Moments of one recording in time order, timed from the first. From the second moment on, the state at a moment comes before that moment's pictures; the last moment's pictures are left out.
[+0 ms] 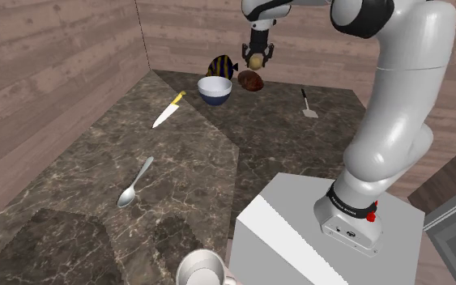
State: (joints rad) arm -0.32 0.33 -0.12 -1.58 0.00 1.93 0.32
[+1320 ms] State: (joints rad) arm -0.35 0.63 -0.12 -1.31 0.03 1.95 0.30
